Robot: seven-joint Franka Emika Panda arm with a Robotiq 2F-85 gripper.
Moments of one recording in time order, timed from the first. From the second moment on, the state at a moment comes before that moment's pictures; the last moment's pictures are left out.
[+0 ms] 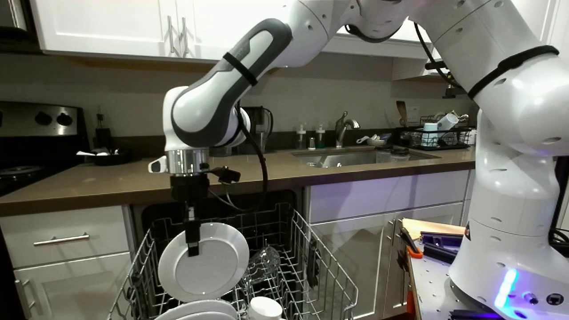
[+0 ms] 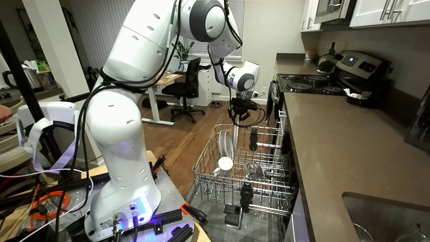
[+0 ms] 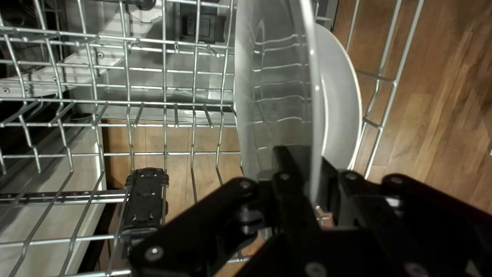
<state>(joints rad) -0.08 0.57 0.34 -1.88 -0.01 2.36 -0.56</state>
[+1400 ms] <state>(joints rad) 0.19 0.21 0.06 -2.10 -0.64 2.56 -0.05</state>
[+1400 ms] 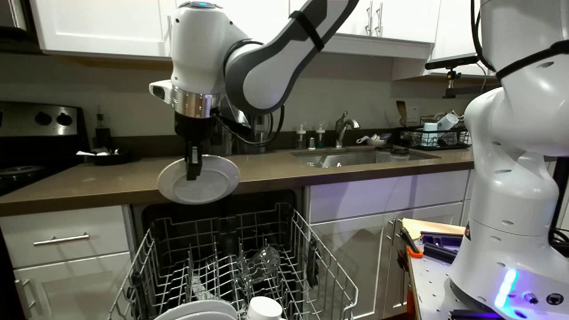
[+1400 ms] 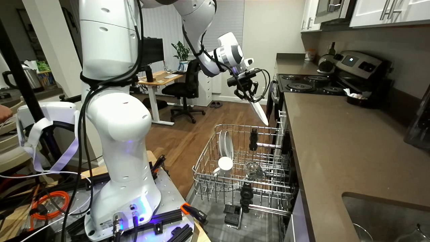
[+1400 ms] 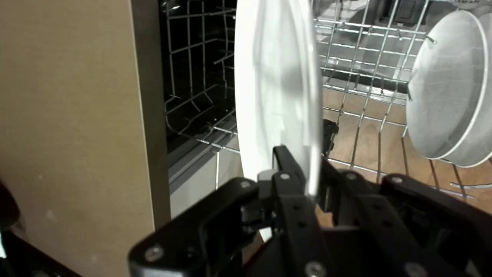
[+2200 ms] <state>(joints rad) 0.19 0.22 0.02 -2.00 -0.99 2.49 0.27</state>
